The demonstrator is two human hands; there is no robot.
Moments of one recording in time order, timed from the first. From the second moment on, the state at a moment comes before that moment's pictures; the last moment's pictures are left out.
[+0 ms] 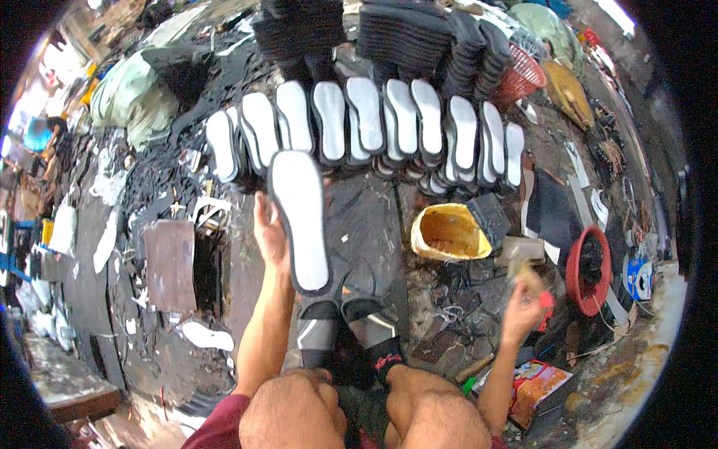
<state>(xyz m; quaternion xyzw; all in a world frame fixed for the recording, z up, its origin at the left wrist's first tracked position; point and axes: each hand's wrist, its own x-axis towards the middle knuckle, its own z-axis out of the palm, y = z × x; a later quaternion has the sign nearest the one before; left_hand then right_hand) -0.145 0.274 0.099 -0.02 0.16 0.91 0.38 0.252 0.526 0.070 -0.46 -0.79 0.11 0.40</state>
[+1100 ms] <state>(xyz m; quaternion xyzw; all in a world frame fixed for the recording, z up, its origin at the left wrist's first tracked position) -0.144 0.283 0.076 -0.03 0.15 0.91 0.39 -0.004 0.403 0.128 0.03 -0.83 0.46 0.31</state>
